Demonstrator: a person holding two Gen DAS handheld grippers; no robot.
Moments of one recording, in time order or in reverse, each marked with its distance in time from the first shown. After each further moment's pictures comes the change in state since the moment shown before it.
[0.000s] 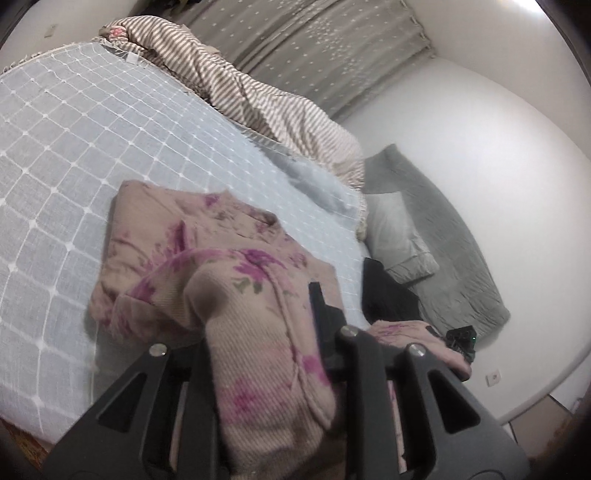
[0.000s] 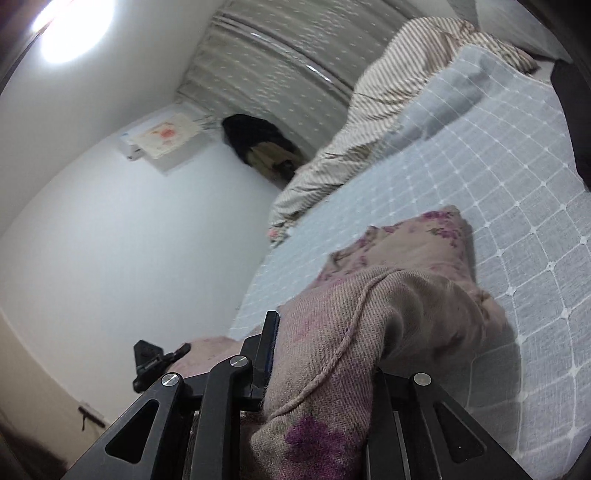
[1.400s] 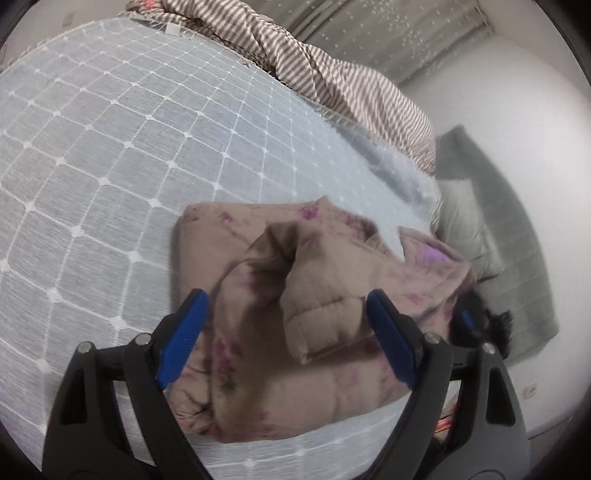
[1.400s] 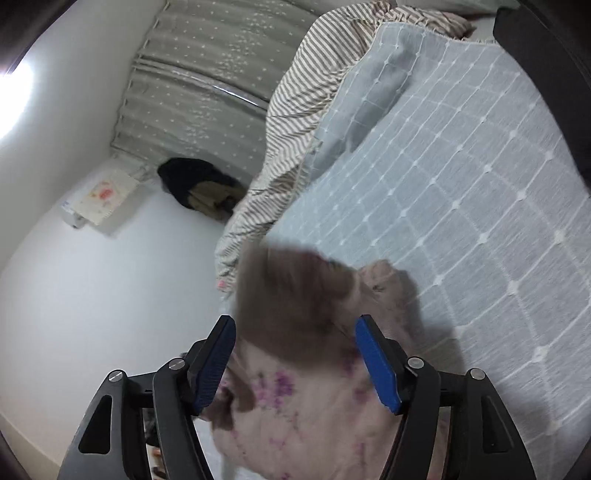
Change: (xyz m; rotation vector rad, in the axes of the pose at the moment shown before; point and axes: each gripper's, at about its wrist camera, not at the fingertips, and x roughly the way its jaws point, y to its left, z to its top) left arm 0.090 0.102 0.073 0.001 0.144 0.220; right arm 0.060 -0.140 0.083 0.205 -0.074 -0.136
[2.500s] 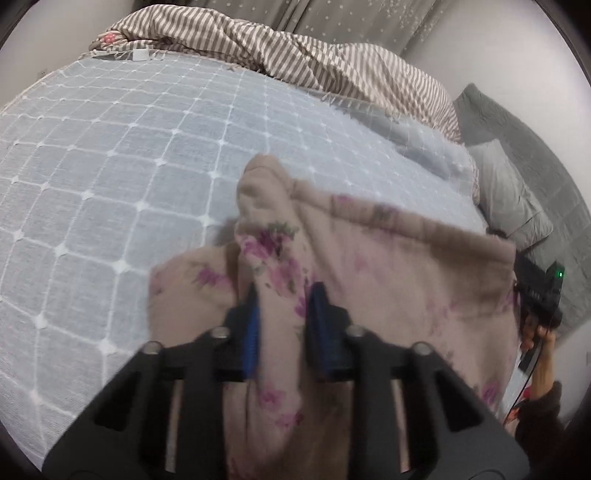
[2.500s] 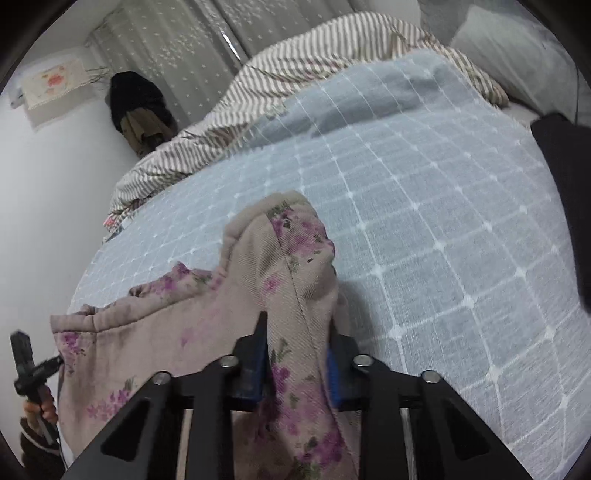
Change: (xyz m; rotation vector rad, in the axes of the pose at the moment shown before) left arm 0.091 -0.010 0.037 0.179 -0.044 0.141; right arm 0.113 0.021 -0.009 -0.381 0.026 -0.445
